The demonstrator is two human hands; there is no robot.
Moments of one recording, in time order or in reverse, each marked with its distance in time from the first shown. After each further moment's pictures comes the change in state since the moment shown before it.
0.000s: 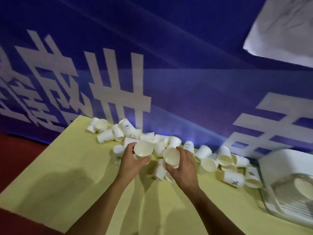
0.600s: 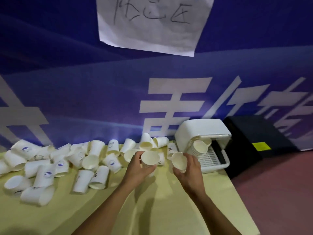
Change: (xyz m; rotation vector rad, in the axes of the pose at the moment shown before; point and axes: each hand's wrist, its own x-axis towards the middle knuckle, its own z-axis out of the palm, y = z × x) left_hand -0.094 0.072 0.280 0.052 -0.601 0.117; right_hand -0.105 0.178 -0.231 -0.123 0.315 0.374
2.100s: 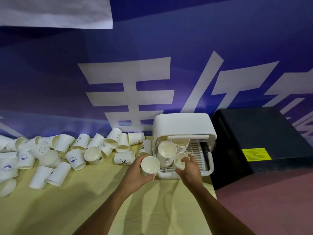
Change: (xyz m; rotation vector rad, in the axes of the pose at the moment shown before) left_hand 0.053 0.010 0.206 0.223 -0.005 -0.087; right_hand 0.138 0.246 -0.028 -0.130 -0.376 0.143
